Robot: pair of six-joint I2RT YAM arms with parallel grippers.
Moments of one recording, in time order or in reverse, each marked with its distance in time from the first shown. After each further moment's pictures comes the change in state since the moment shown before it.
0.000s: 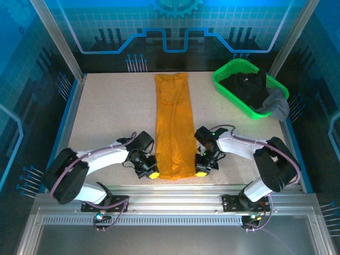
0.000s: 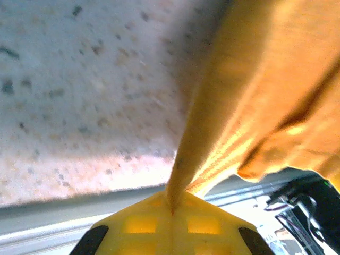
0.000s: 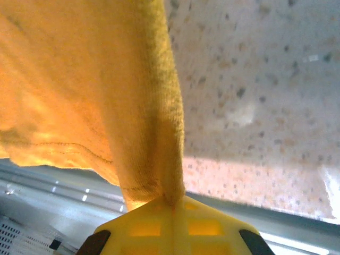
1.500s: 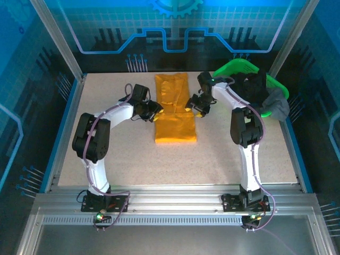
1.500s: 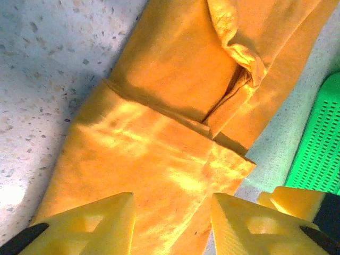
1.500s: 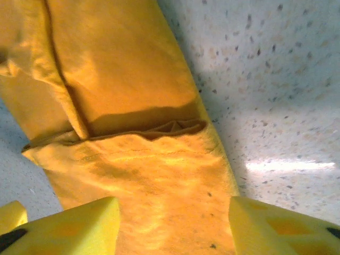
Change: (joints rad) left arm 0.355 0.556 0.674 0.267 -0.186 0.032; right arm -0.348 0.725 1.119 -0.108 0.110 -0.044
